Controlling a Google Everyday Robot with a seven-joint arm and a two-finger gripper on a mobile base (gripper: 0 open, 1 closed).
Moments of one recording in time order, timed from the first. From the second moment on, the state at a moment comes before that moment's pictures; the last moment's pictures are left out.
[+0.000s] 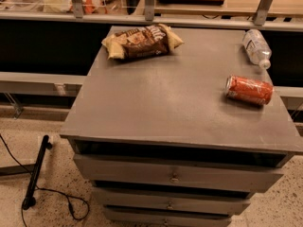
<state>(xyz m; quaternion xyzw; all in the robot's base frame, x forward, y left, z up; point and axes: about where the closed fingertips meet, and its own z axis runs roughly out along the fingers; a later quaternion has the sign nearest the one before) 0.479 -0.360 1.000 -0.52 0.80 0.00 0.29</state>
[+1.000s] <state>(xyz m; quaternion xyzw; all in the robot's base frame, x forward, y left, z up) 0.425 -0.426 0.968 -0.43 0.82 0.03 0.37</state>
